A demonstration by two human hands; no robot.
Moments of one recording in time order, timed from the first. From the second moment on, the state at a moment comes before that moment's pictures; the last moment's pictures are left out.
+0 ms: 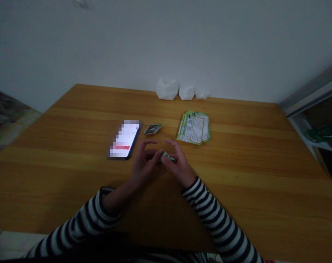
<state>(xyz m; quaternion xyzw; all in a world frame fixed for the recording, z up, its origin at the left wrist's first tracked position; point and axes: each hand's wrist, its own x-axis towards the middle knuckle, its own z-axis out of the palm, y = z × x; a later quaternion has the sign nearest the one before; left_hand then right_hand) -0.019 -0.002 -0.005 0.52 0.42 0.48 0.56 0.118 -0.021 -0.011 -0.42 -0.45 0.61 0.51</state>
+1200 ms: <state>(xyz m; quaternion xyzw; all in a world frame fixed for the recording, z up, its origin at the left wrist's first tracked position) -0.034 0.016 -0.011 0.62 0.49 0.43 0.44 0.128 -0.015 -0.022 -0.47 -0.54 0.40 0.57</state>
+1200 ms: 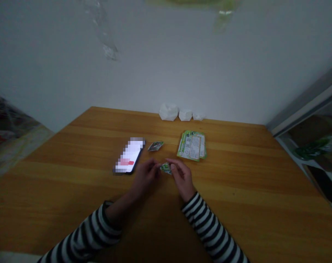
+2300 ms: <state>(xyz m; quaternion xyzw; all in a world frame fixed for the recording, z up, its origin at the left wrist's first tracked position) -0.028 0.021 -0.024 0.75 0.38 0.42 0.36 0.131 -0.003 -0.043 -0.39 -0.26 0.64 0.61</state>
